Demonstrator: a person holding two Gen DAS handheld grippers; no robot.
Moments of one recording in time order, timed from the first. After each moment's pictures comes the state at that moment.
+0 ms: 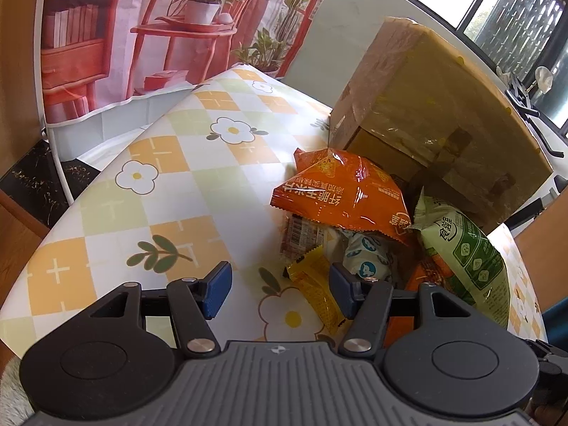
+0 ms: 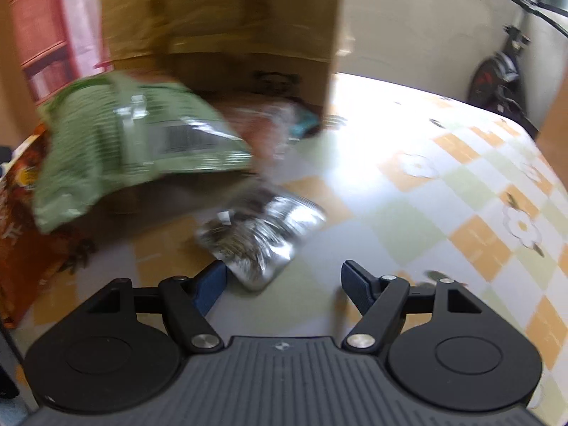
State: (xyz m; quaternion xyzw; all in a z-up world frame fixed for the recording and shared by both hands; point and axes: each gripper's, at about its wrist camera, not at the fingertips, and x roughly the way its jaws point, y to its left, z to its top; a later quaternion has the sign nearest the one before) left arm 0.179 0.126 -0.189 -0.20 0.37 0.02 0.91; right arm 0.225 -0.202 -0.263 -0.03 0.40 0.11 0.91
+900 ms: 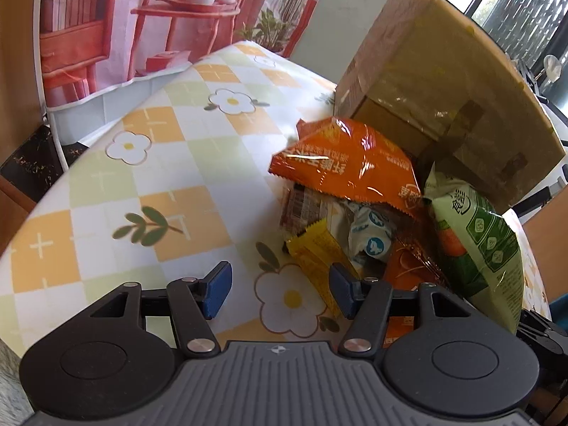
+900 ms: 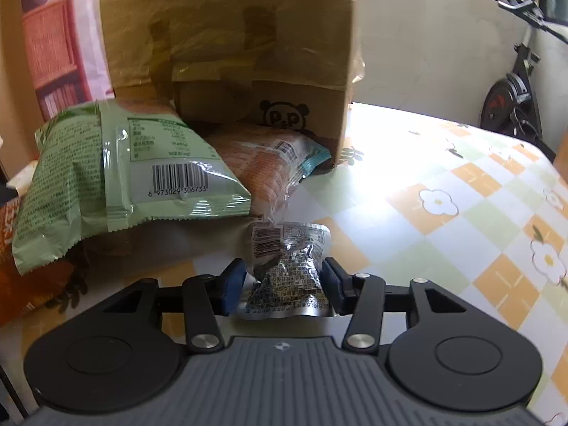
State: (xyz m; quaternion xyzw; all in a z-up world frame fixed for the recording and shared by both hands) left arm 0.187 0.114 -0.208 -0.20 0.40 0.02 0.89; right arm 0.248 -0.197 -0.269 -0.01 0.34 0.15 0.93
